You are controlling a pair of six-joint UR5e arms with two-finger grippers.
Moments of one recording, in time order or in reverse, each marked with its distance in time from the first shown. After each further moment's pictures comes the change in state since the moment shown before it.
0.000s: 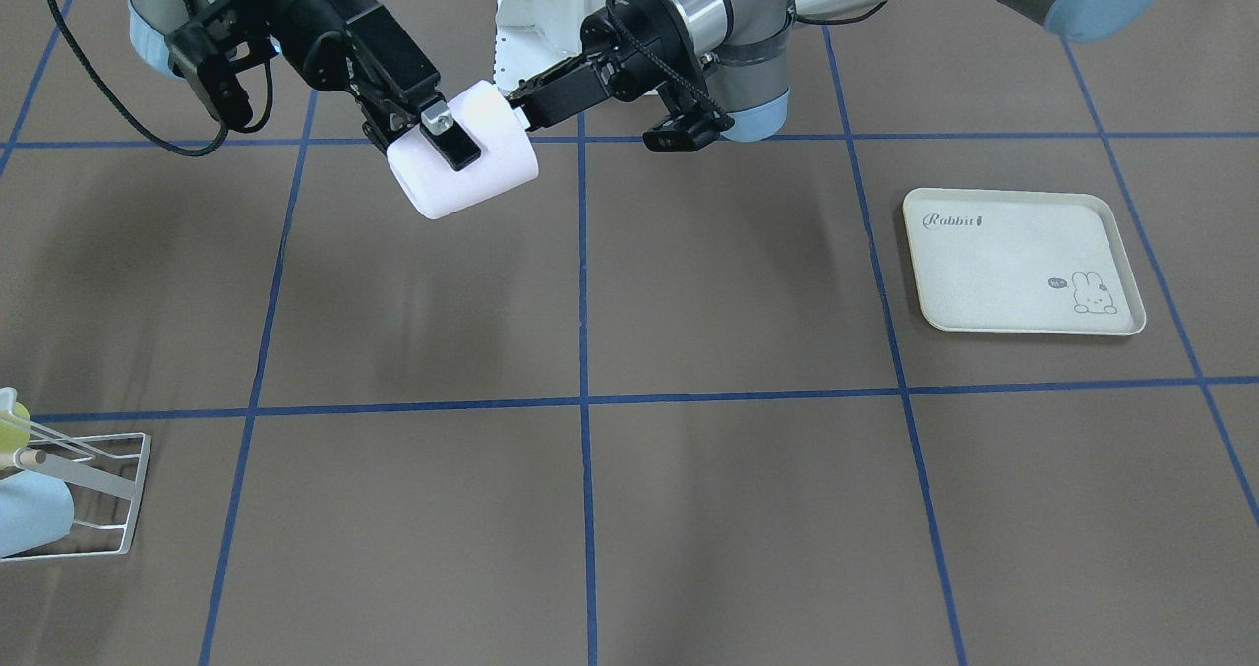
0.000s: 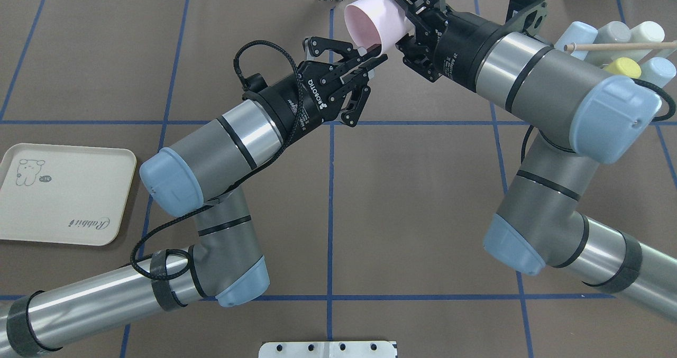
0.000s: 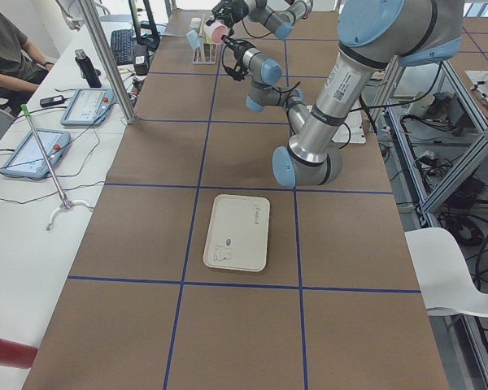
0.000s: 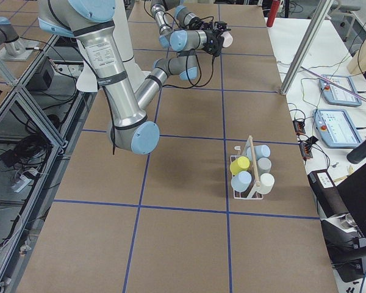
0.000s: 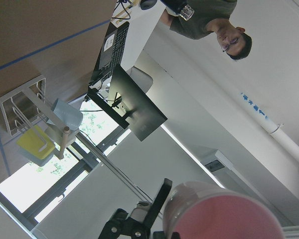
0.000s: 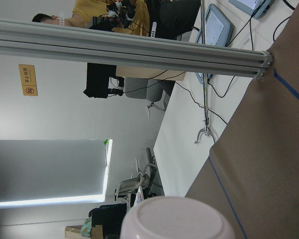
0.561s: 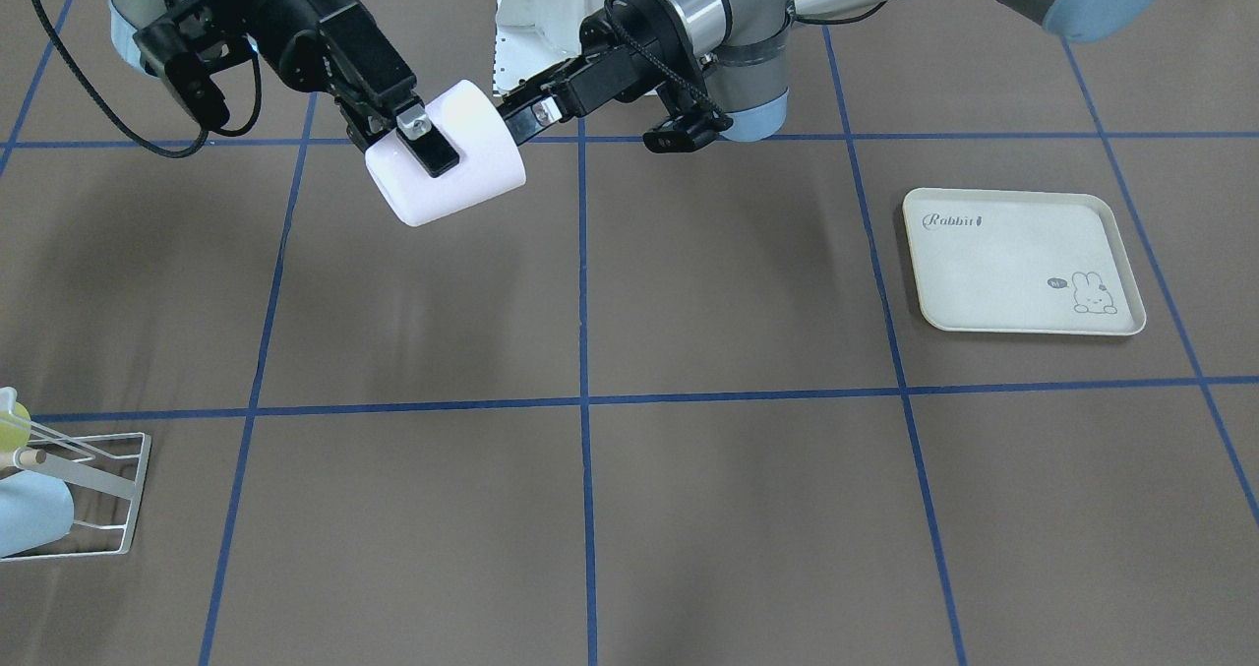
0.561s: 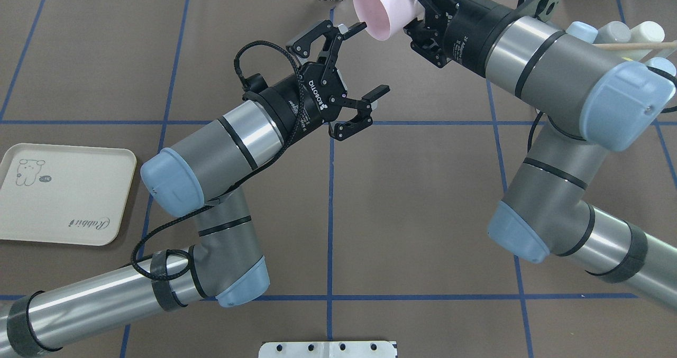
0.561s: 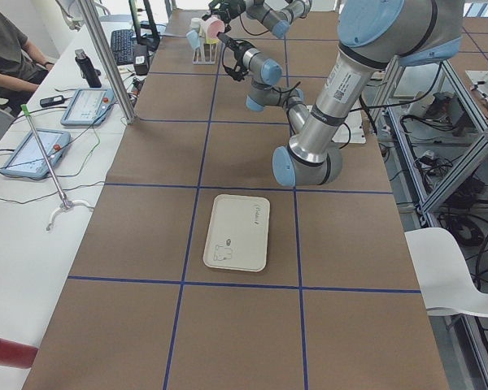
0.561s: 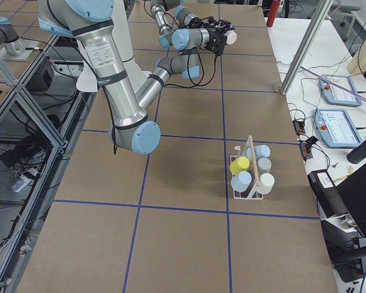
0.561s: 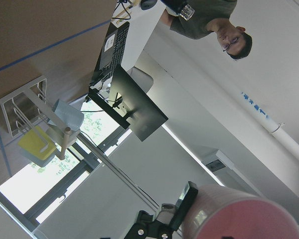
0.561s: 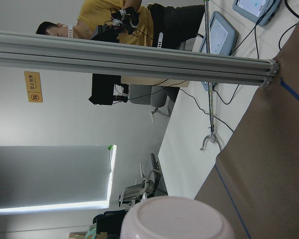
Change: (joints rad) left arm 0.000 0.000 0.000 0.001 0.000 0.012; right arm 0.049 0.001 -0.007 -0.002 0.000 0.008
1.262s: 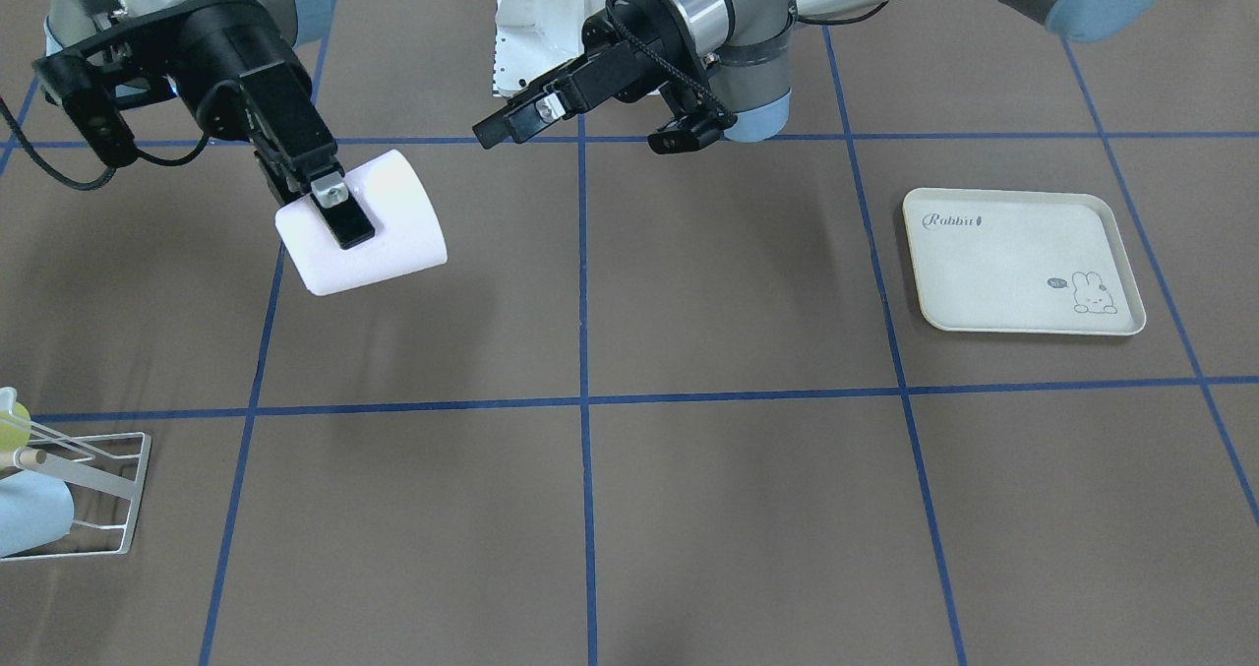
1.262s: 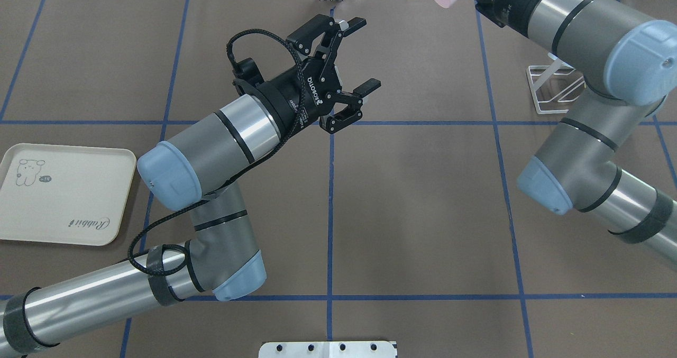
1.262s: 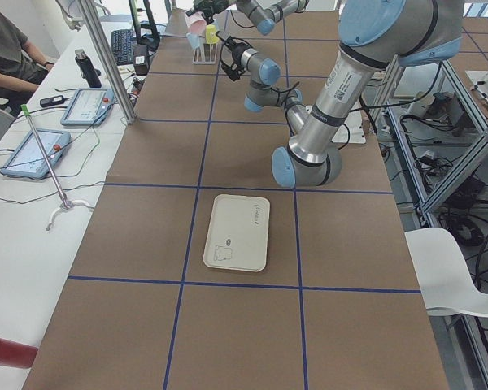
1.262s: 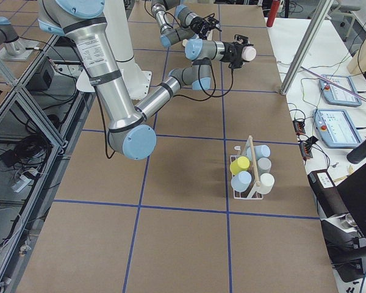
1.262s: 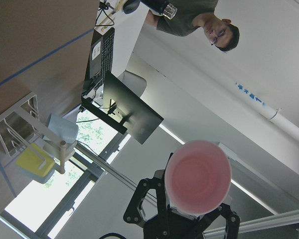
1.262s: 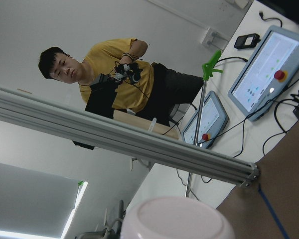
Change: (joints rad) left arm -0.019 0.006 -0.004 0.049 -0.009 0.249; right arm 0.142 -0.066 -0.103 -0.015 -0.001 -0.288
